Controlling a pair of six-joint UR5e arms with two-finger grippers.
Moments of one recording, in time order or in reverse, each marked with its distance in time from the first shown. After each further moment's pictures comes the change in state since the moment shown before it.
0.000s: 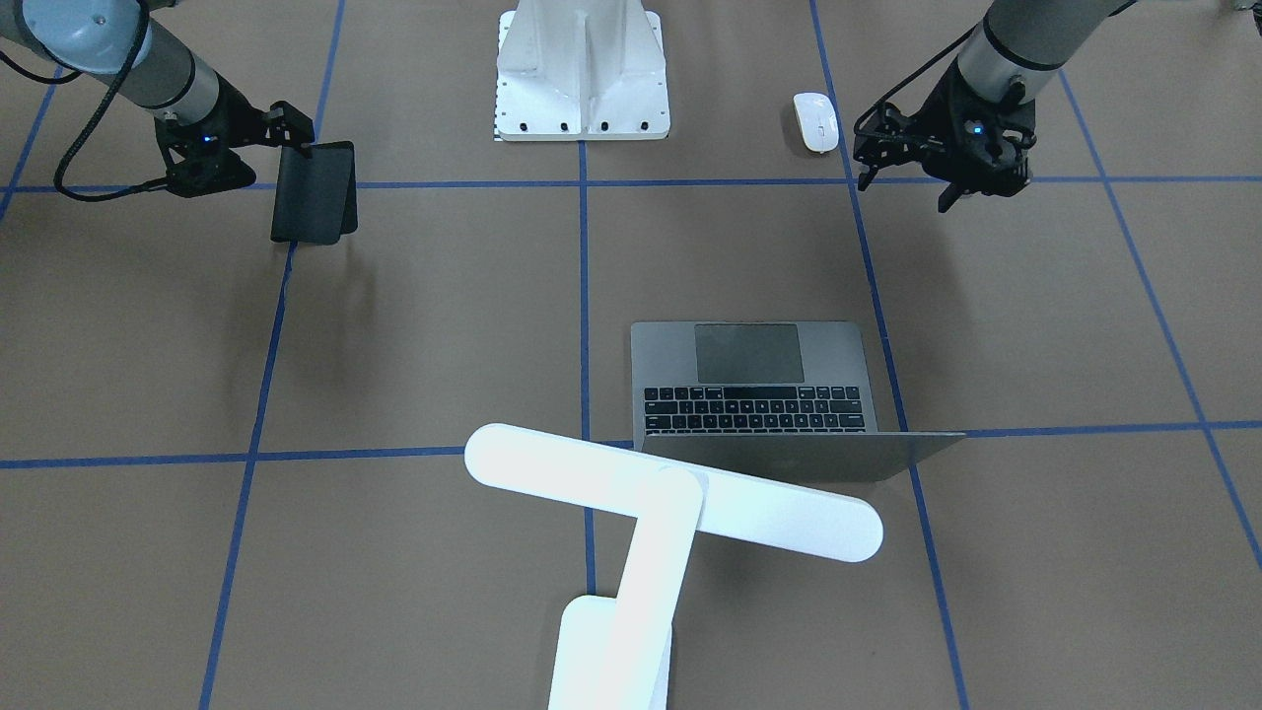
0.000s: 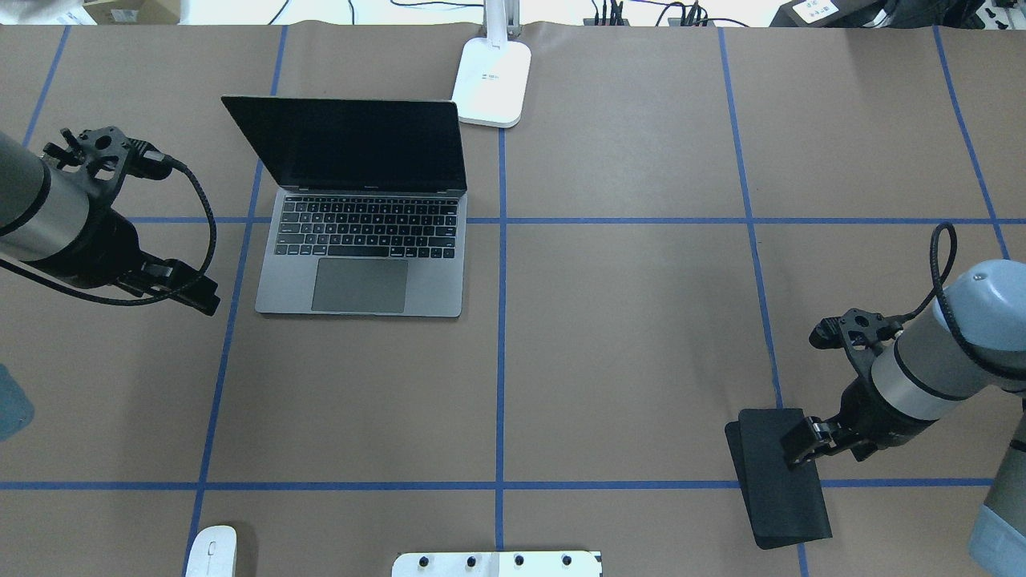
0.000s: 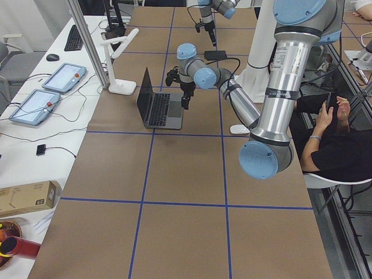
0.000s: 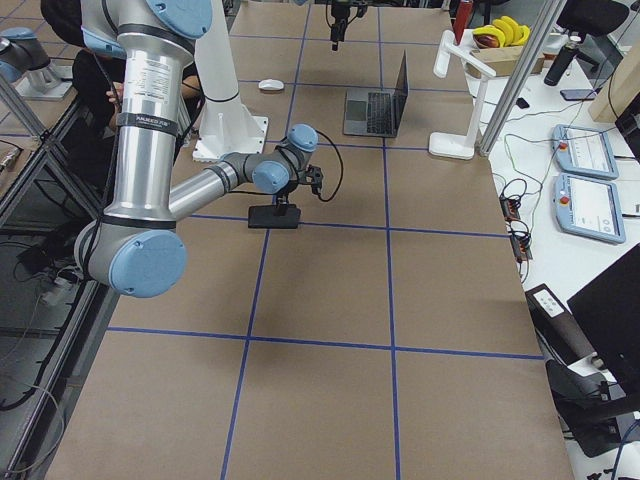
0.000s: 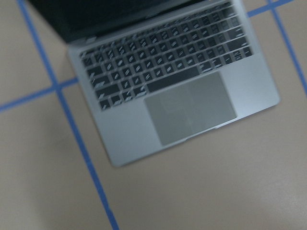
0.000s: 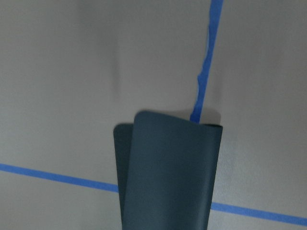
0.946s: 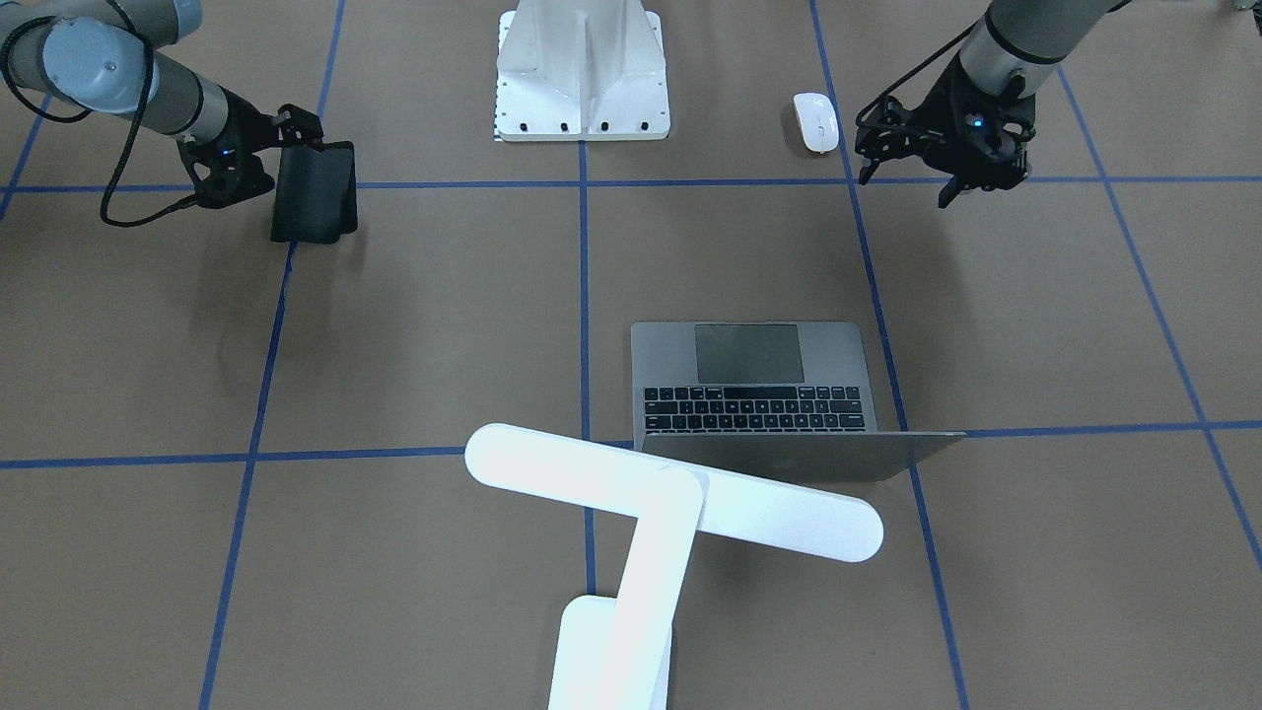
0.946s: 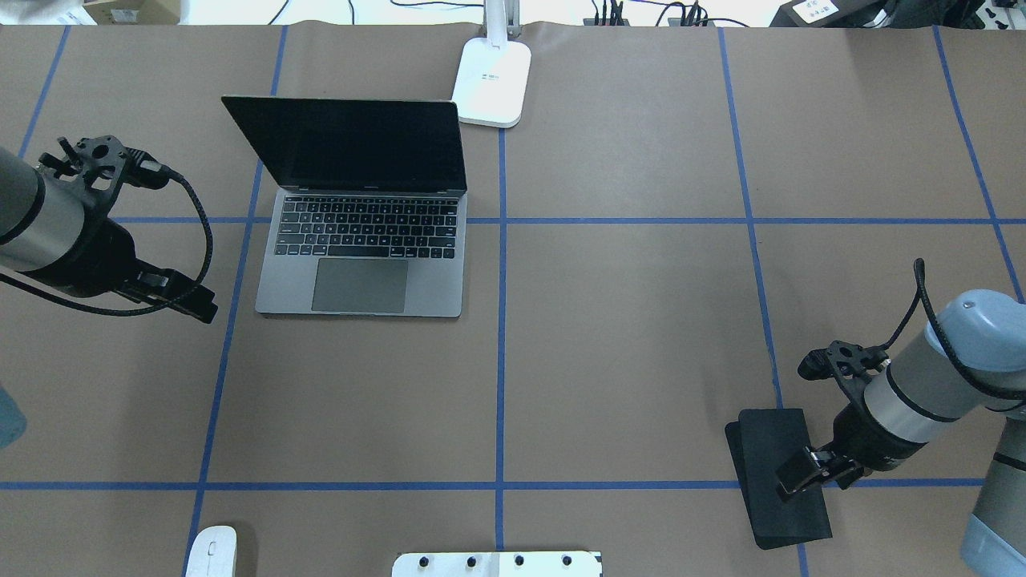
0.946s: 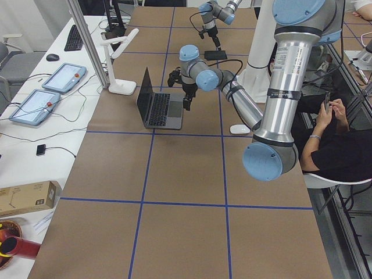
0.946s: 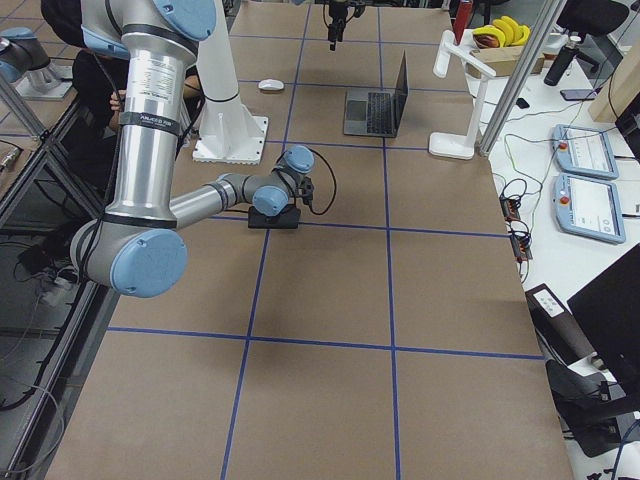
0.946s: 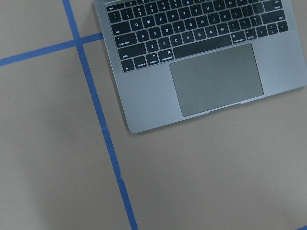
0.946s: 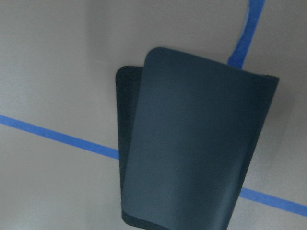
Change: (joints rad) left arm 0.012 0.016 -0.016 -0.017 0.006 0.011; right arm -0.036 -0.031 -0.160 0.306 0.107 0.011
